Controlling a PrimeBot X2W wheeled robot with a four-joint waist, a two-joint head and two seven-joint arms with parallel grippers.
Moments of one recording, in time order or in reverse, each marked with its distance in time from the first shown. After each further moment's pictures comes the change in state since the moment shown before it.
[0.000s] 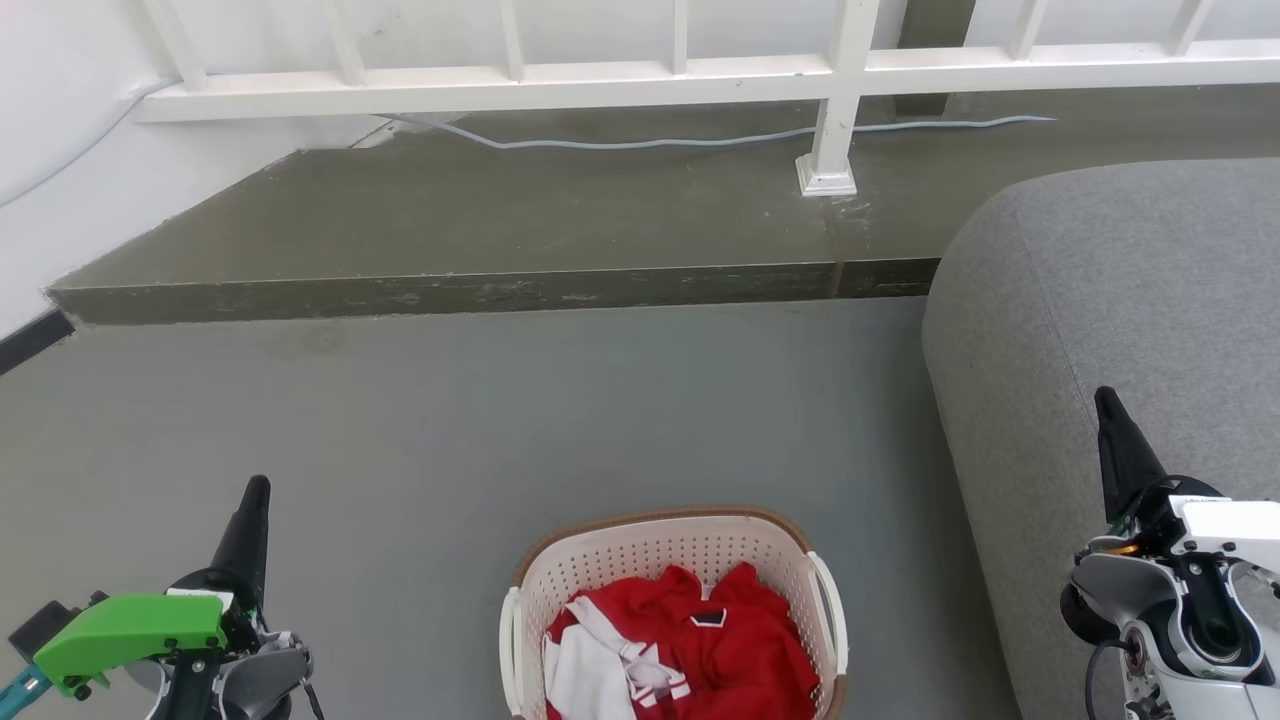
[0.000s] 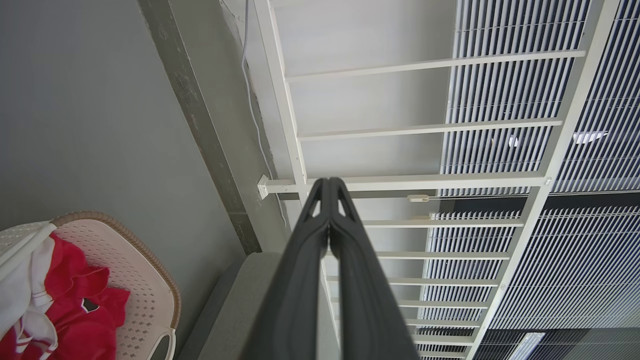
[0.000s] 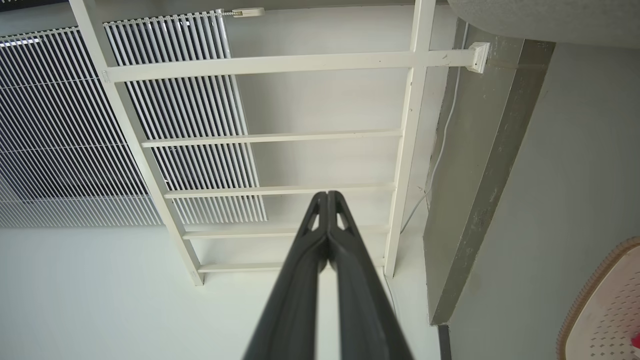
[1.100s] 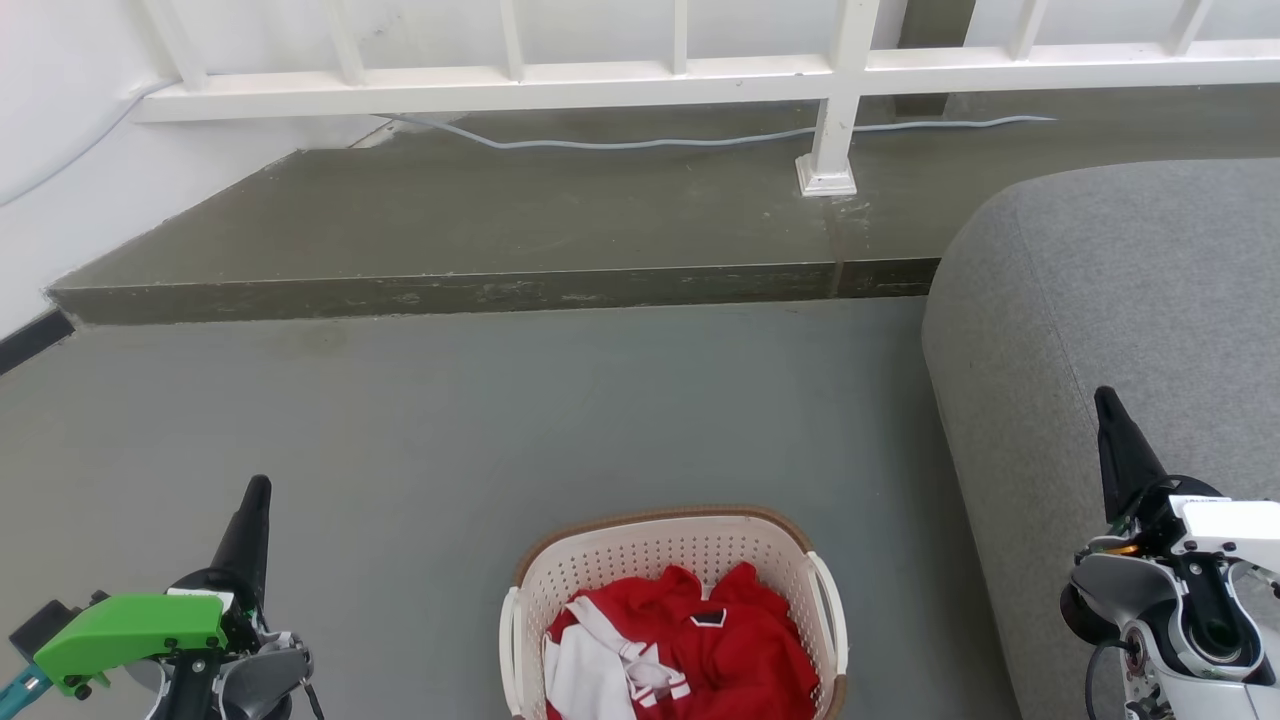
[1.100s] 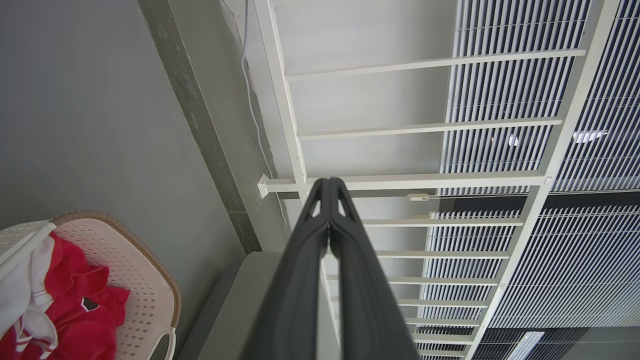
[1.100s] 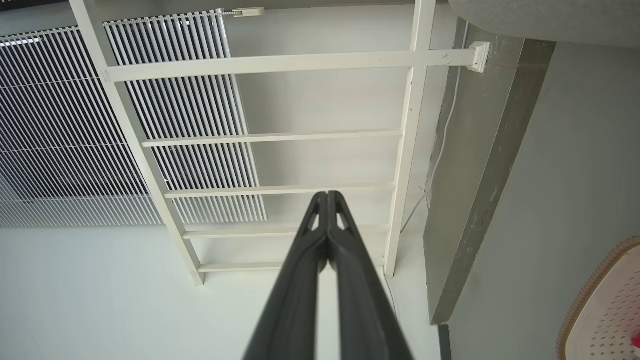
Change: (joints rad) left arm 0.000 0.000 0.001 0.000 0.000 0.000 0.004; right arm 0.000 0.000 -0.001 0.000 0.000 0.000 0.002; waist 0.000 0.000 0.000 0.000
